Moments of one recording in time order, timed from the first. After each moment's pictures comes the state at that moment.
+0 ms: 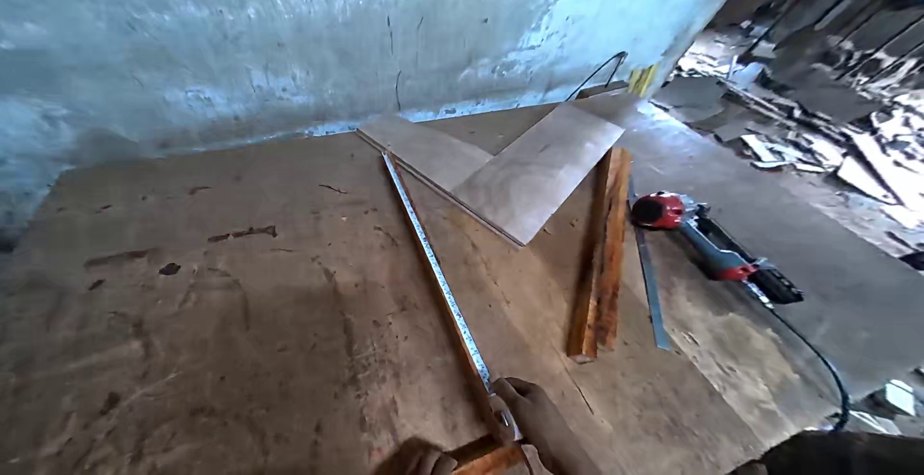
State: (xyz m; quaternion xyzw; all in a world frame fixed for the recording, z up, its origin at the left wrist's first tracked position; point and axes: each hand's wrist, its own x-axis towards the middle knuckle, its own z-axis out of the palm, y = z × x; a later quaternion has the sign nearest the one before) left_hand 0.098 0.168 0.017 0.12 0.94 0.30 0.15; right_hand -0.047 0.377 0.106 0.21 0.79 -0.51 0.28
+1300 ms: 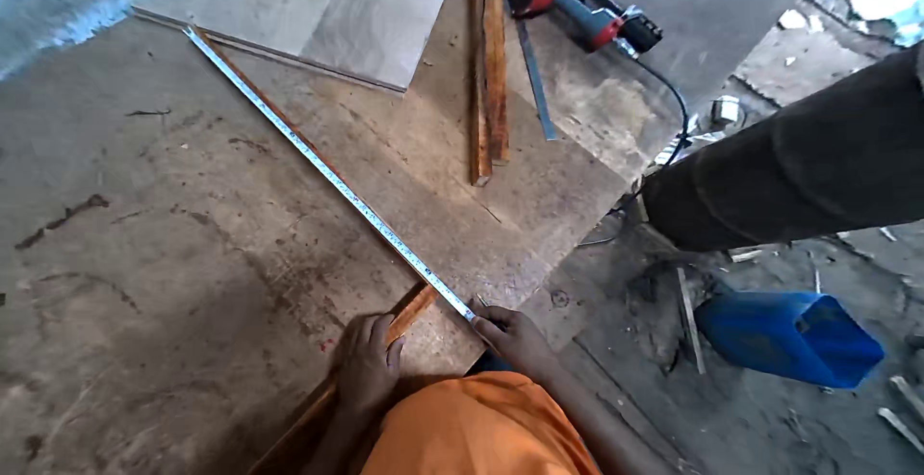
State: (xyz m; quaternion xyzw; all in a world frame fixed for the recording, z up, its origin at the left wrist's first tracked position) left_hand 0.097 0.165 0.001 0.13 0.96 0.19 0.14; right_hand 0.133 0.452 0.060 0.23 0.81 -0.49 0.22
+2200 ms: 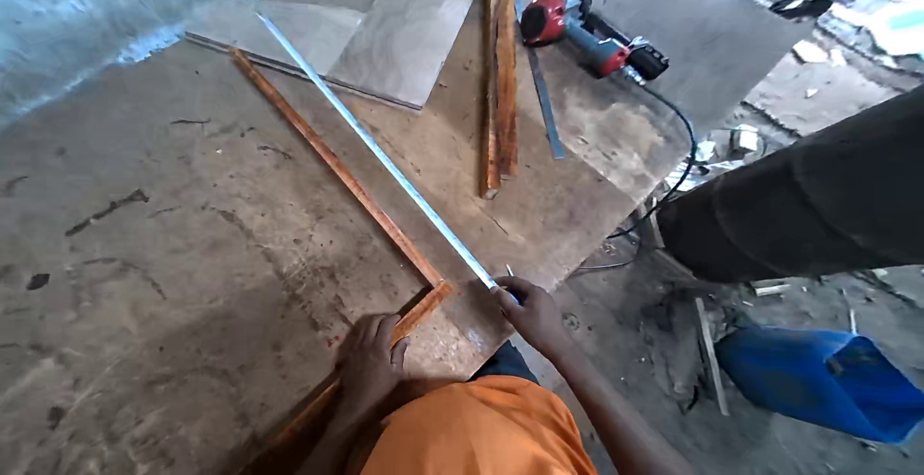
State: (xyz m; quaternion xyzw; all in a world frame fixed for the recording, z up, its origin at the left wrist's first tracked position) left_hand 0.096 0.166 -0.006 0.14 0.96 0.20 0.10; right_hand 0.095 0.480 0.078 0.23 0.86 -0.42 0.14
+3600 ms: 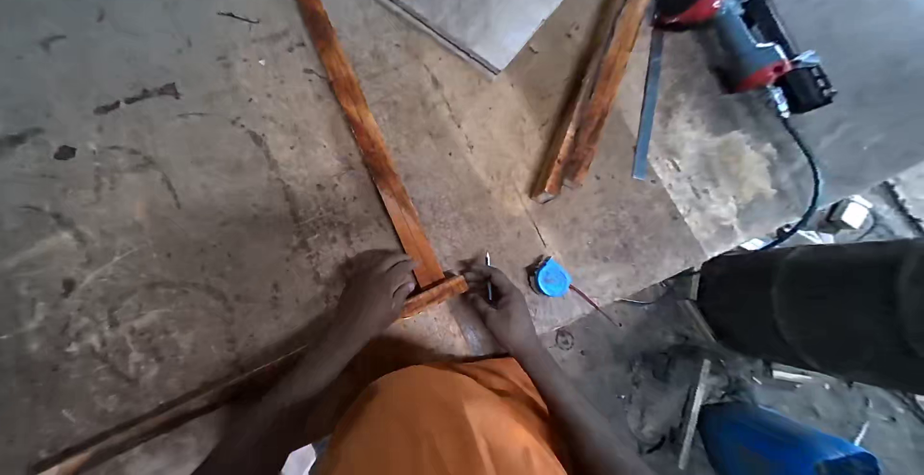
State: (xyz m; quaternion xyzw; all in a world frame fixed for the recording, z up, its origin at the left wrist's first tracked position) left_hand 0.026 0.186 0.056 0.18 0.95 0.23 0.13; right_hand 0.066 0.453 0.028 0.02 0.81 -0.56 0.14
